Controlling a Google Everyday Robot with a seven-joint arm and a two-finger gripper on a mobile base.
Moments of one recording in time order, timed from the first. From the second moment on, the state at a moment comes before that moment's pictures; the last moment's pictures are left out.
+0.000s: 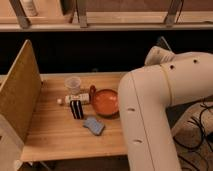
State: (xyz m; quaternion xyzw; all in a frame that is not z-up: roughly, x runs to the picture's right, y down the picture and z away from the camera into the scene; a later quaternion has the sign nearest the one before) arm 0.211 -0.017 0.884 -0.06 -0.27 -0.74 0.62
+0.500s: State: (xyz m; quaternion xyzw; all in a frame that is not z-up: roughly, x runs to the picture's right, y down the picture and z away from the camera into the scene) arm 0.211 -0.017 0.884 -0.06 -0.27 -0.74 0.62
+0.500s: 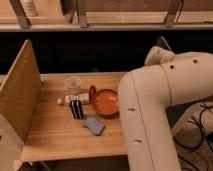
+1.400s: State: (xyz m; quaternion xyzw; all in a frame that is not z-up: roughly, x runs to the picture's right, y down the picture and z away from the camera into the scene) arm 0.145 0.015 0.890 -0.10 -0.31 -0.78 0.54
